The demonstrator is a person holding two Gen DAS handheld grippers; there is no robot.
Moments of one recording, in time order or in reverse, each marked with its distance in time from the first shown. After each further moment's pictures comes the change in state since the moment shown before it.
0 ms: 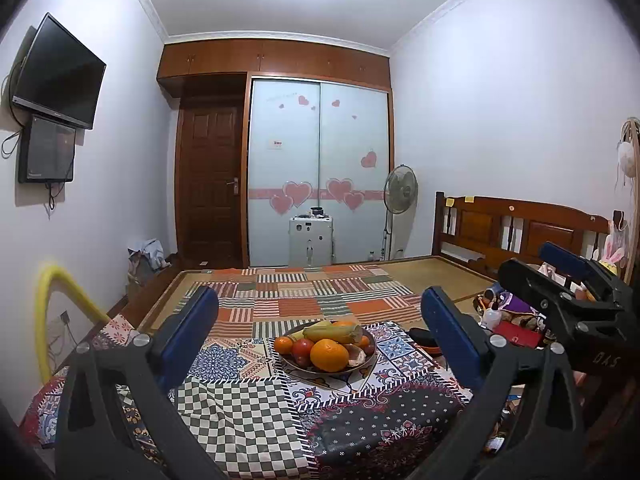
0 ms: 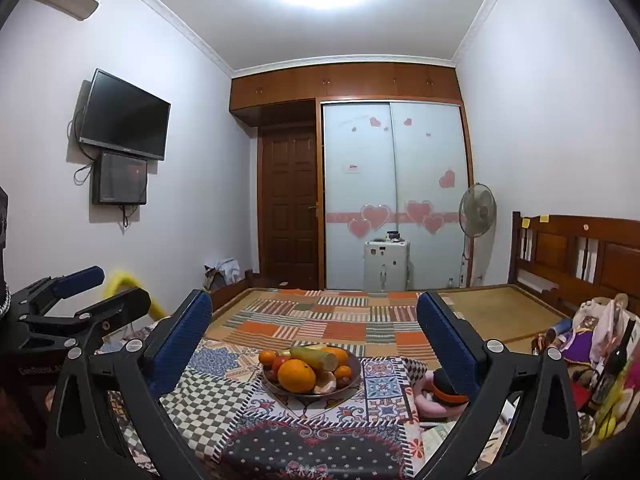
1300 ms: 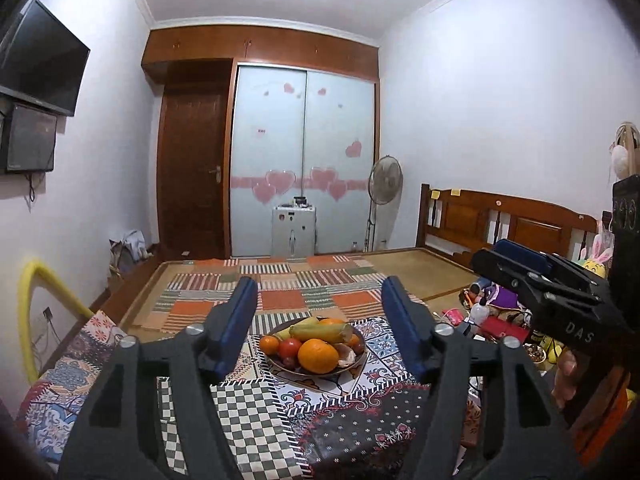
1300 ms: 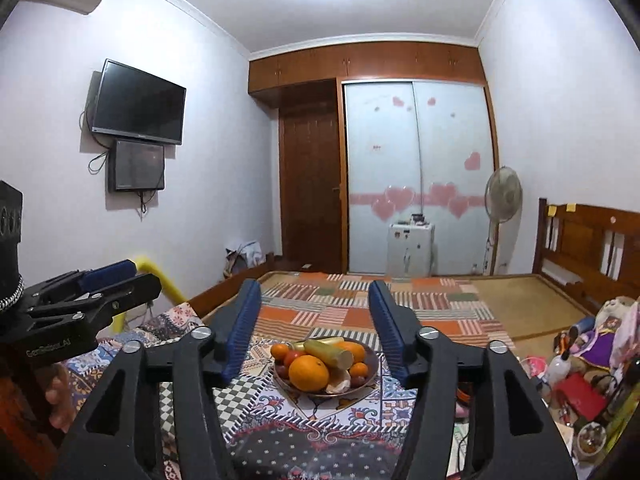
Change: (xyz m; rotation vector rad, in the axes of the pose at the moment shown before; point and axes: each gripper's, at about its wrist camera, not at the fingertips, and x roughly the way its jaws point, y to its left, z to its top) left arm 0.025 0.008 0.011 -0.010 0.039 -0.069; right arm 0.029 0.002 0.006 -0.001 0.067 0.085
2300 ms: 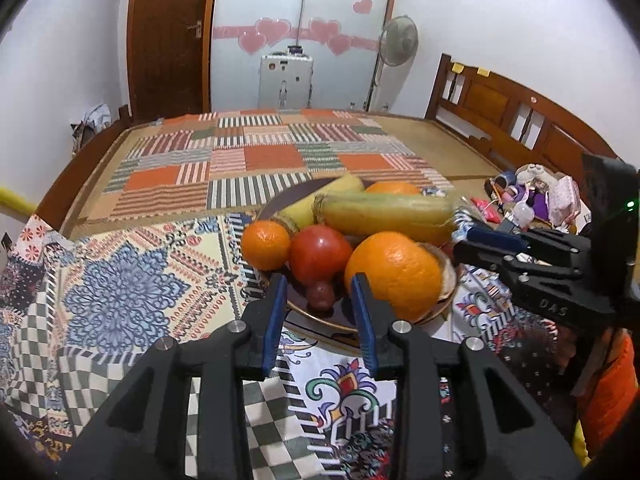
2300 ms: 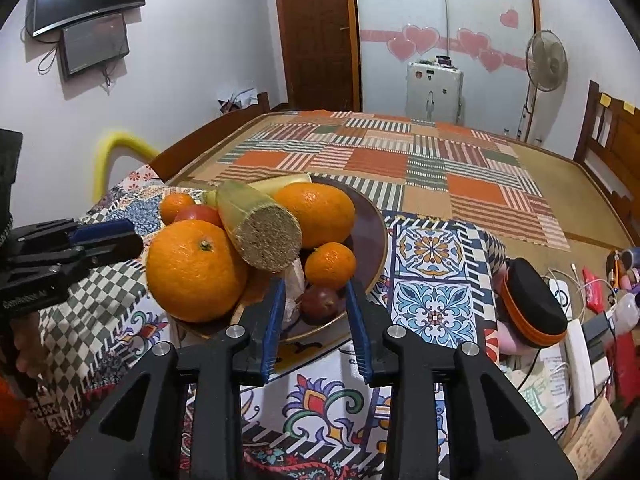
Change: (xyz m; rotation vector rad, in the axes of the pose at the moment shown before) left arm 0.251 0.064 -0.117 -0.068 0.535 -0.073; right arm 0.221 -0.077 -0.131 0.018 0.585 0.088
